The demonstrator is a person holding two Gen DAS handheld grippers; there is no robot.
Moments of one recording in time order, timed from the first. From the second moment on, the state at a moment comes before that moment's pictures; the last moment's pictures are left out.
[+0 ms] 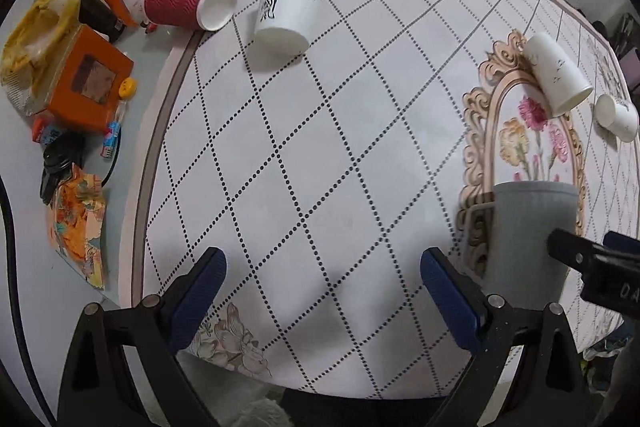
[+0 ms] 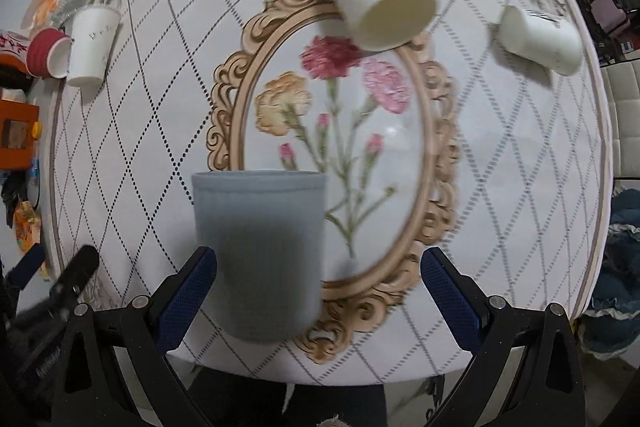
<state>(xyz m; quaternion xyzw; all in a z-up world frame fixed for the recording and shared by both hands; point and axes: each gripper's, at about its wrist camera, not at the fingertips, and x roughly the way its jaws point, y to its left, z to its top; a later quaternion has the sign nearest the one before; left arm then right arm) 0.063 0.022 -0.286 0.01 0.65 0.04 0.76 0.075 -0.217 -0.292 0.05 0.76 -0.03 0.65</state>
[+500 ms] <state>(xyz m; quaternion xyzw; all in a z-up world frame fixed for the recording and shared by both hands) 0.076 0.029 -0.308 0.05 0.66 0.01 0.75 0.094 -0.185 -0.329 0.07 0.79 -0.03 0.61</state>
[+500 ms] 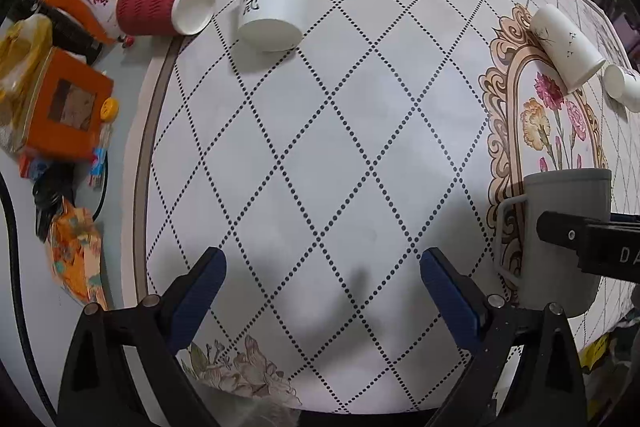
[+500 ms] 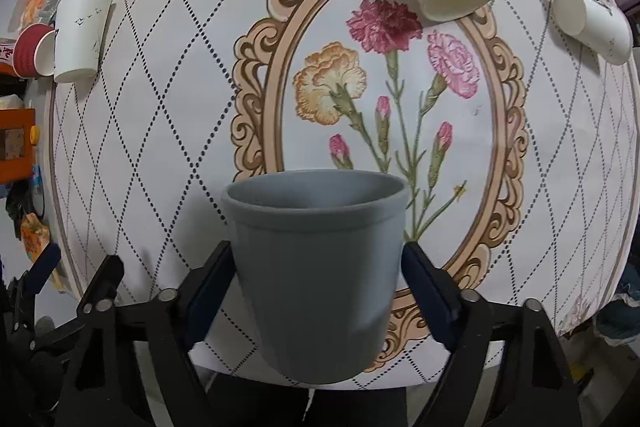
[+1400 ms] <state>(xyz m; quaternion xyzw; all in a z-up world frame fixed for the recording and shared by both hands) 0.101 0.046 -0.305 0.04 0.64 0.04 0.76 0.116 -0.179 -0.267 0.07 0.65 -0.04 0.76</state>
